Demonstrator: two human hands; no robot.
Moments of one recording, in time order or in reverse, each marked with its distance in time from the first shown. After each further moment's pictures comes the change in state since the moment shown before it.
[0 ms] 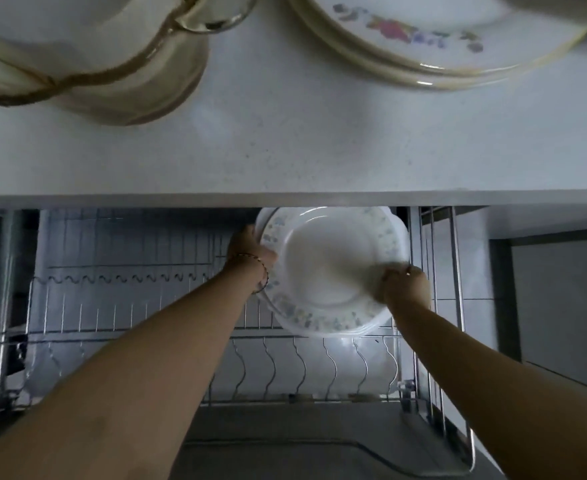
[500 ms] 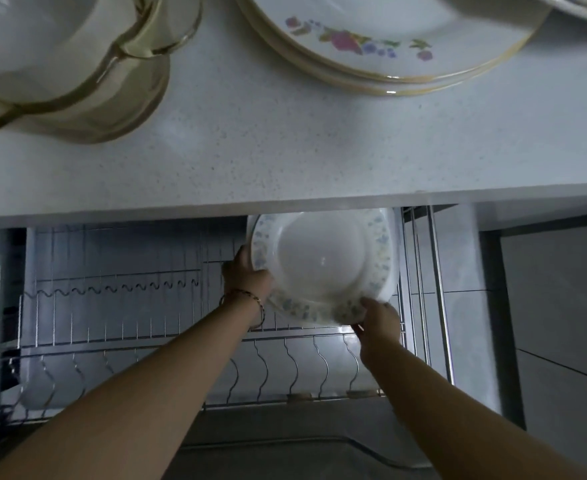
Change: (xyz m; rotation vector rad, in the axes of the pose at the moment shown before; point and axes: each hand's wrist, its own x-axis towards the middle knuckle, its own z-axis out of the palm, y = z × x) left_hand -0.028 -0.016 0.022 -0.216 0.012 -0.021; right_hand -0.043 0.022 0.007 0.734 -0.136 0.434
